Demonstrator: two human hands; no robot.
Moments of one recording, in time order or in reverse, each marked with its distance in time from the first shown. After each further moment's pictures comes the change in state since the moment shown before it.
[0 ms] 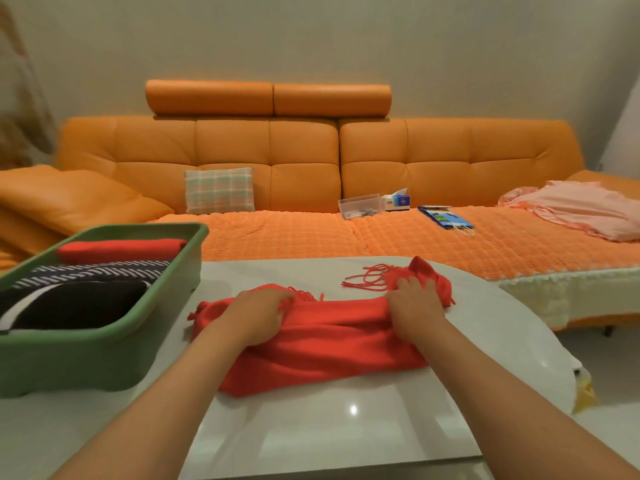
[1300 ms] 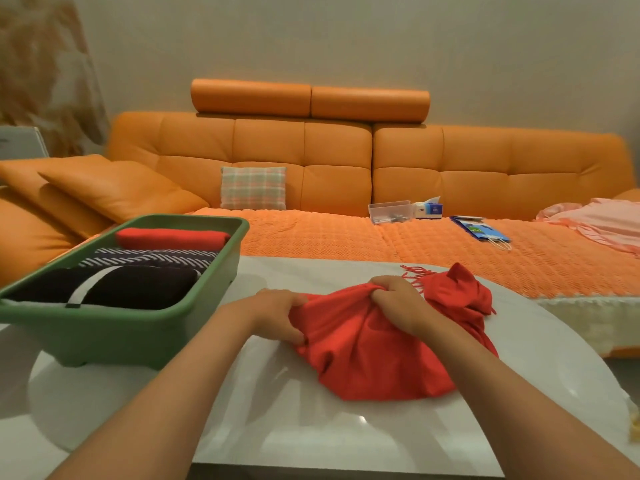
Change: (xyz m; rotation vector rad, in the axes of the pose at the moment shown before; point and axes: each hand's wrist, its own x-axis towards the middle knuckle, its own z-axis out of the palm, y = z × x) left_hand -0.030 -0.032 -0.030 -0.227 -0.243 -0.022; right_hand 0.011 -0.063 -0.045 1.220 0.089 -0.189
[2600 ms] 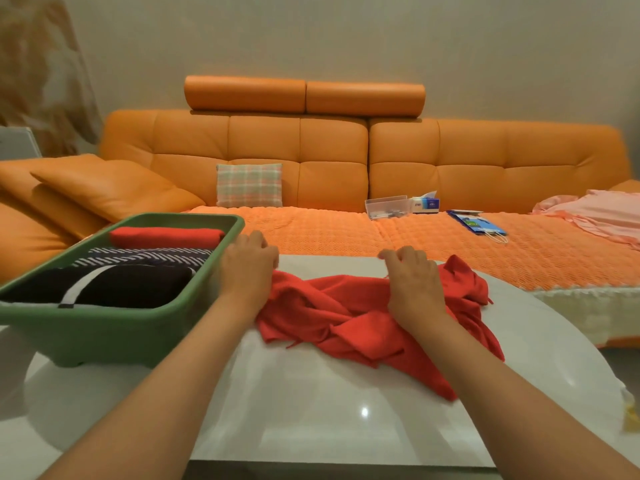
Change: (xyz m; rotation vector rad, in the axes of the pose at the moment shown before) left_hand 0.011 -0.008 -0.015 0.370 0.832 -0.132; right_hand -0.002 0.016 -0.010 -0.889 0.353 -0.134
